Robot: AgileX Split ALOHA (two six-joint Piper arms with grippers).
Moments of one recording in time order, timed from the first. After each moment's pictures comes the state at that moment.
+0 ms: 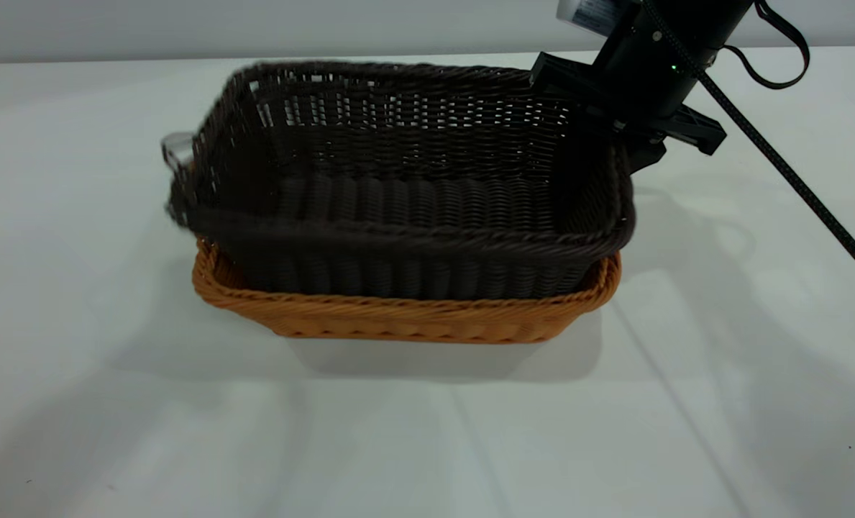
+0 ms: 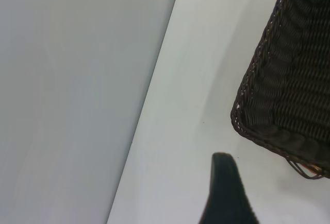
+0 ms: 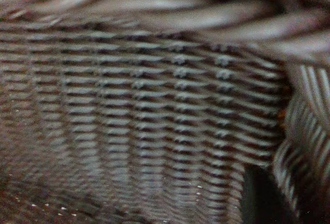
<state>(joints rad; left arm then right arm) -0.48 1.44 -1.68 -0.01 1.02 0.88 0.26 2.32 -1.50 0.62 0.85 -0.15</state>
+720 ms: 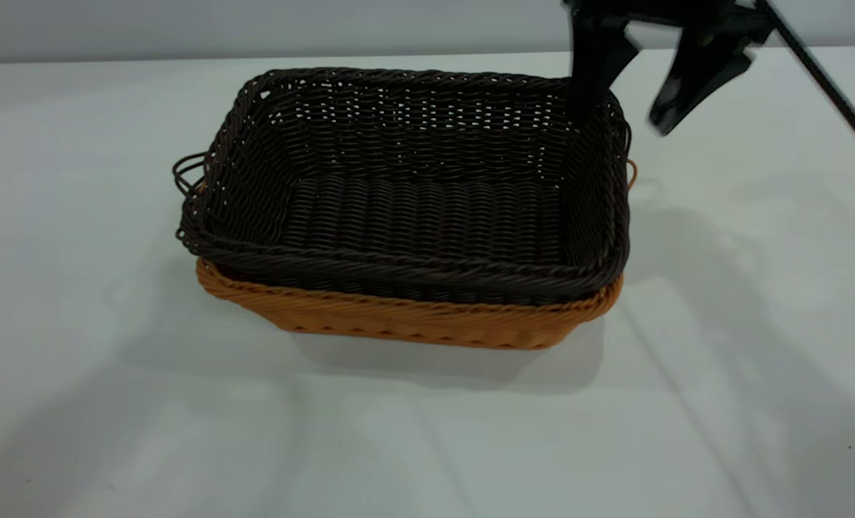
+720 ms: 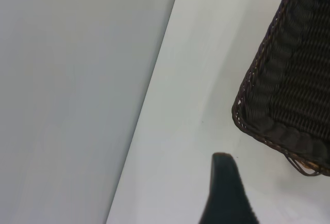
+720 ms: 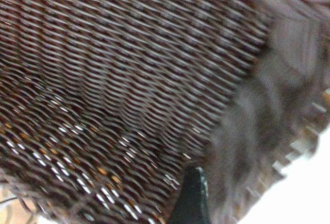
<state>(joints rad) -0.48 1.44 -1.68 -0.01 1.02 0.88 0.28 2.10 -1.50 0.37 1.01 -0.21</state>
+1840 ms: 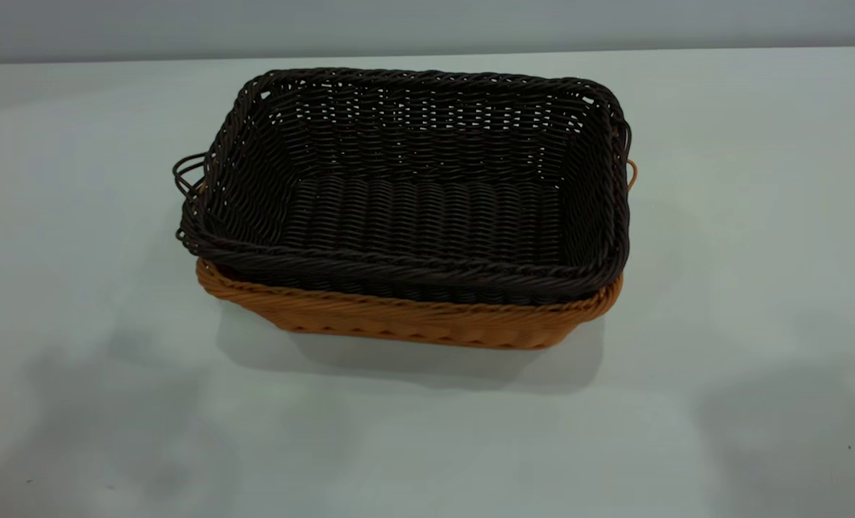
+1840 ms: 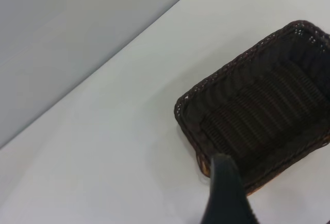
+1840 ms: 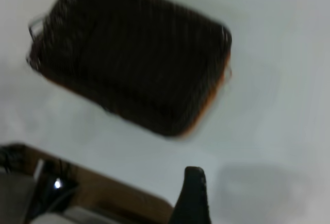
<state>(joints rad) -0.48 1.25 -1.68 -0.01 1.17 0.26 0.28 1.06 -1.27 0.22 1.25 -0.10</state>
